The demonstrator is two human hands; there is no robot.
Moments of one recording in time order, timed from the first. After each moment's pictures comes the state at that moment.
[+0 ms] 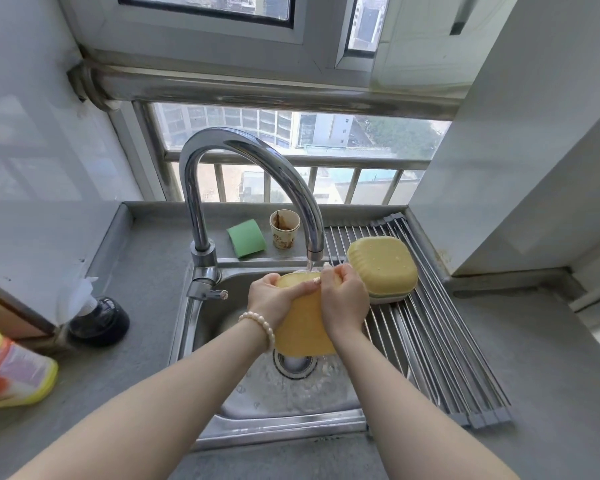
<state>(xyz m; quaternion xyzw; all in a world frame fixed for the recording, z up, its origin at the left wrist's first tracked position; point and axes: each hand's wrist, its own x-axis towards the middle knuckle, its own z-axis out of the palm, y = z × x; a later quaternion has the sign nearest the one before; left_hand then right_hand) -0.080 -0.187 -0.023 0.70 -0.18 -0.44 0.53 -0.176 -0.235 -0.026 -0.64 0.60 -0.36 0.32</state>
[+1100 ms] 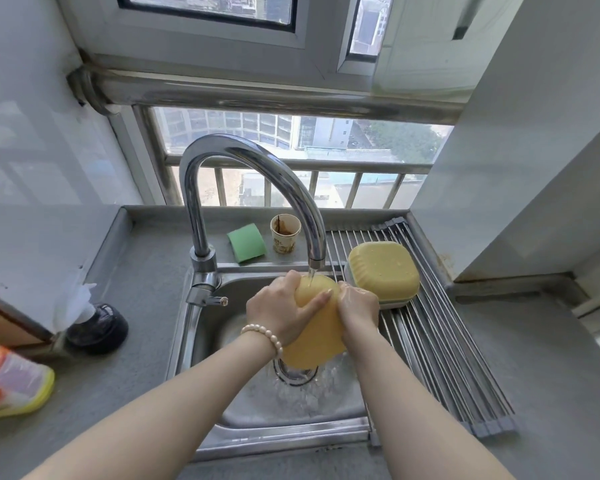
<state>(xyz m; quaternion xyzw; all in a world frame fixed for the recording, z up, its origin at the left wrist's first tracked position) -0.079 -0.189 -0.035 0.80 -0.54 -0.10 0.26 -0.185 -0.258 -0.035 -0.45 0.71 -0.25 0.48</state>
